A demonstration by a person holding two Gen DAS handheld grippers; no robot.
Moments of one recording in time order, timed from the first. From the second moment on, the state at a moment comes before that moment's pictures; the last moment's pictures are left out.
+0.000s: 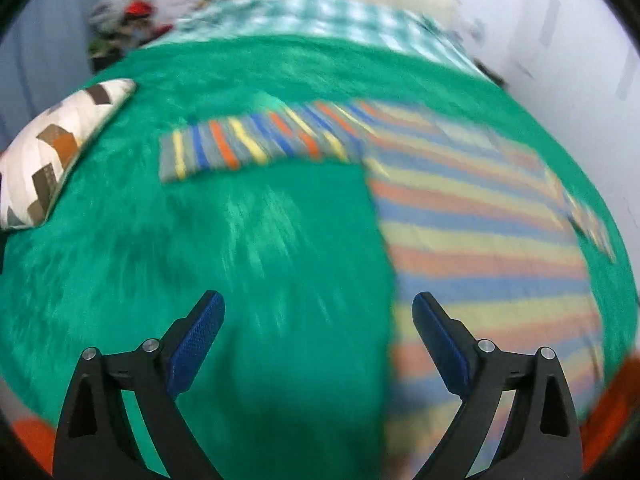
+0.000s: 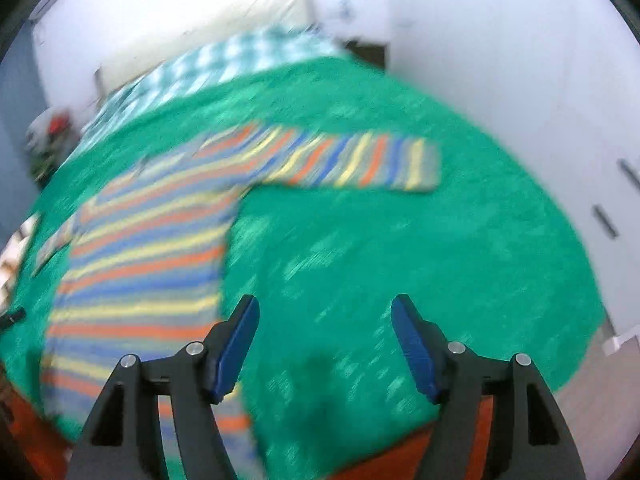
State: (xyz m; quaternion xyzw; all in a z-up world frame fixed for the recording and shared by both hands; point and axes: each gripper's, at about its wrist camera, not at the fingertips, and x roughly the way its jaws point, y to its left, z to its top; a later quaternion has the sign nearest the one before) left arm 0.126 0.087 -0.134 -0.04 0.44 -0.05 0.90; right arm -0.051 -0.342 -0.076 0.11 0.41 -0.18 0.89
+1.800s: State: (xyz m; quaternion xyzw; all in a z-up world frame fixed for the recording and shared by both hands) left arm 0.209 0.095 -0.208 0.00 0.44 0.01 0.90; right arm -0.070 -0.369 -0.086 0.17 0.40 -0.20 0.88
